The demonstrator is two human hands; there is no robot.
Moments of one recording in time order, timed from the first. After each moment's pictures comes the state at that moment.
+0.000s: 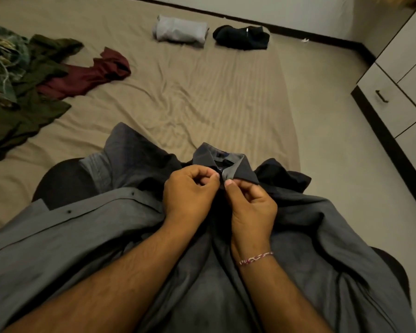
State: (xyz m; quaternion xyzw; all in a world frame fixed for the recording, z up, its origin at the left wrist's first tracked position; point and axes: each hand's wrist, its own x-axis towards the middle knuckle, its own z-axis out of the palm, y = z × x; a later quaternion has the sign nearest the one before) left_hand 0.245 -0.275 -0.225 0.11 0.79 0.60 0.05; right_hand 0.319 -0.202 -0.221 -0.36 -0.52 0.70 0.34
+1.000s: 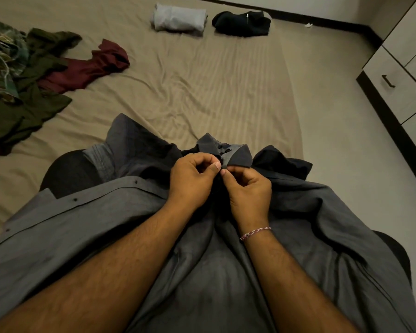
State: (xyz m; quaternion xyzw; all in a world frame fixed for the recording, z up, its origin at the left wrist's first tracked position) left_hand 0.229 -0.273 -0.239 0.17 0.78 0.60 0.08; right_hand 0.310 -0.179 -0.252 -0.31 -0.66 0.60 0.32
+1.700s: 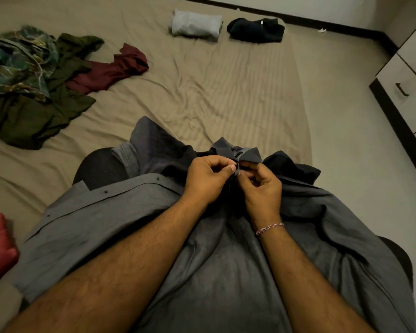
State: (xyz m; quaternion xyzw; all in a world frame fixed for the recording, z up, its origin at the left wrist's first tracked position) left_hand 0.225 -0.272 -0.244 0.18 0.72 0.66 0.14; right_hand 0.312 -0.170 -0.249 -0.20 -0.68 0.63 0.31
